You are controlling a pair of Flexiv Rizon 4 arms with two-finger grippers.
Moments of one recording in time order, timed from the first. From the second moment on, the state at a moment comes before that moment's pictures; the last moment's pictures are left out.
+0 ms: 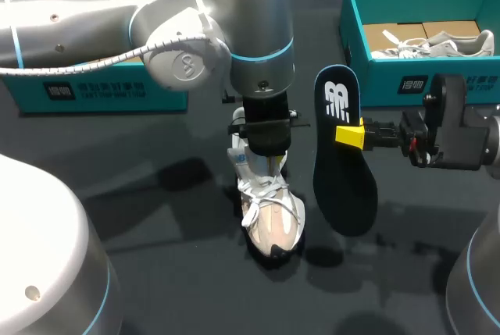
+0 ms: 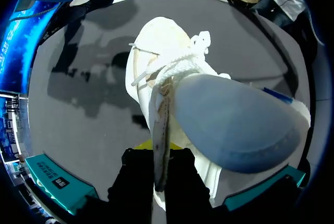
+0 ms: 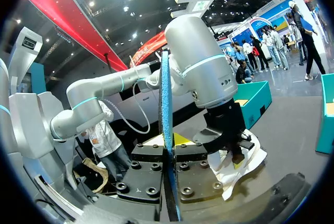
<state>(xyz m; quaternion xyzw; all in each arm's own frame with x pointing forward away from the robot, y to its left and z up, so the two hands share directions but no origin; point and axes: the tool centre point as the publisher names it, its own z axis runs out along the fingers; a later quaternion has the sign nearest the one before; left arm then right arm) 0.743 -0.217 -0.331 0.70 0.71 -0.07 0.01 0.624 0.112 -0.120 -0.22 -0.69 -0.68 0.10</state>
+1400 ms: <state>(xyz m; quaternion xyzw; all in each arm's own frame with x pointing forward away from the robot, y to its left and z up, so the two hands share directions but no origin) 0.725 -0.259 -0.366 0.71 0.70 -0.05 -0.02 0.624 0.112 -0.120 -0.22 -0.69 -0.68 0.10</state>
